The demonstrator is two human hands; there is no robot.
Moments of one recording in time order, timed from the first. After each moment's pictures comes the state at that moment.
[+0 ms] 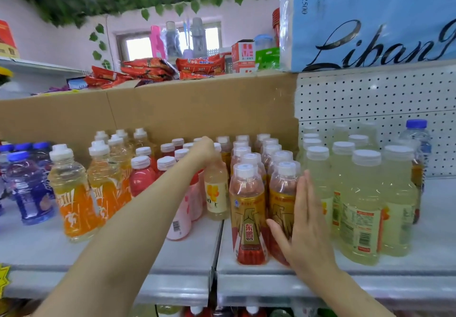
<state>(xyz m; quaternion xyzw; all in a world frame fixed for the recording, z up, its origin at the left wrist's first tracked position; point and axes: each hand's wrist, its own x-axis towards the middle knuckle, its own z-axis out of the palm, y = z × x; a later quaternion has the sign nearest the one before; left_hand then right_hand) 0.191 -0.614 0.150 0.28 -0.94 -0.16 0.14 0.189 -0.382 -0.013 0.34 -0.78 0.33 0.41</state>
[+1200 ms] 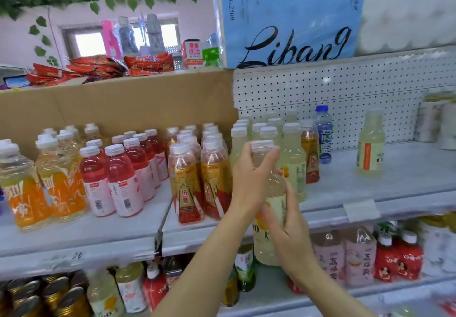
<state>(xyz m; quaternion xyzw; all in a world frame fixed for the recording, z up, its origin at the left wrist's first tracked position) 0.267 -0.333 0.069 -0.05 -0.73 -0.60 0.33 0.269 -0.249 -0.018 0.29 -0.65 0.68 0.15</state>
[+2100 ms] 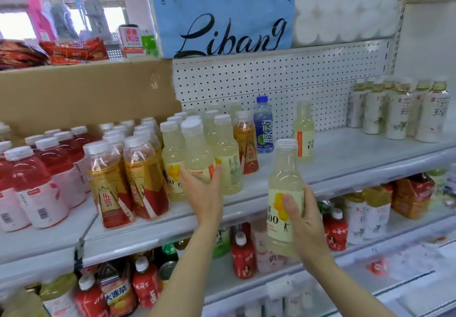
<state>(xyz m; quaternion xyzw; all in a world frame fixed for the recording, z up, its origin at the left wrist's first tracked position) 0.181 -0.286 -0.014 0.15 -0.67 -0.56 0.47 0.220 -0.103 -0.049 0.18 -0.59 0.78 0.13</state>
